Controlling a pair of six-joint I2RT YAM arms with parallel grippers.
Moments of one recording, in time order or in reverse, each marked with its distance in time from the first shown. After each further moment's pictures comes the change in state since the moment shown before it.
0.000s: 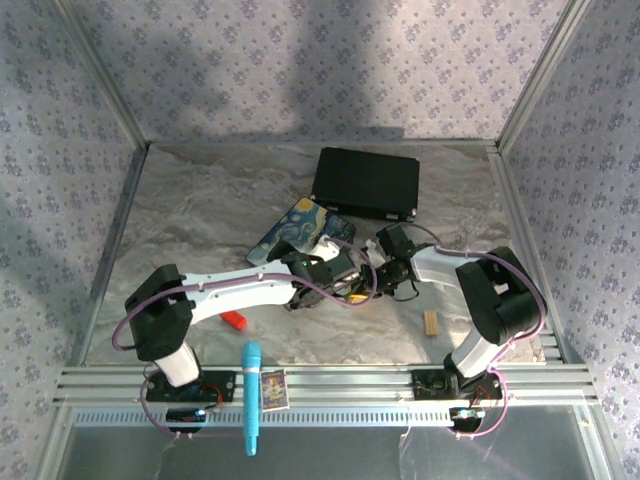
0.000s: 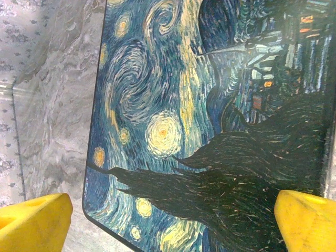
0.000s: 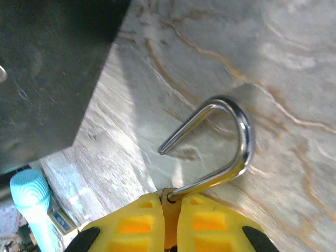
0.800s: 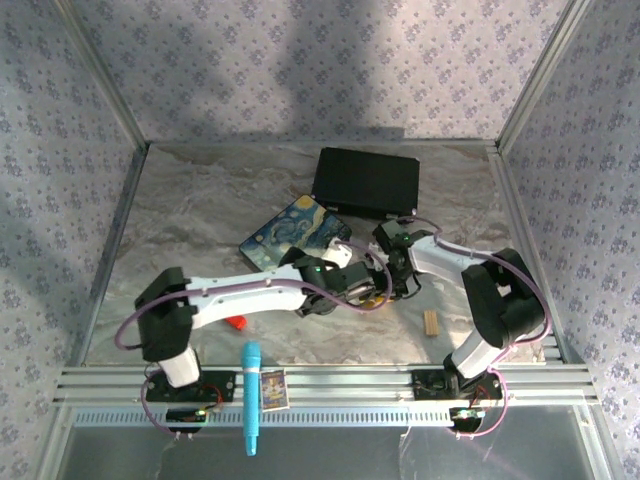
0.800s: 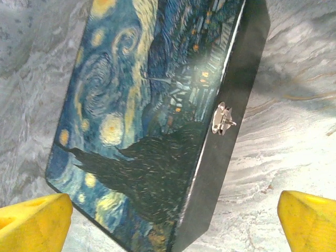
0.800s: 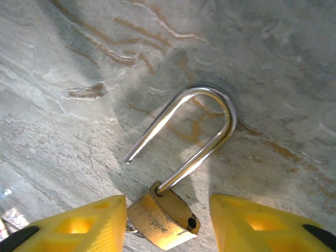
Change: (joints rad) left arm -0.087 0.066 0.133 -0.111 0.020 -0.162; right arm 0.043 -0.032 0.122 -0.362 0.278 -0.110
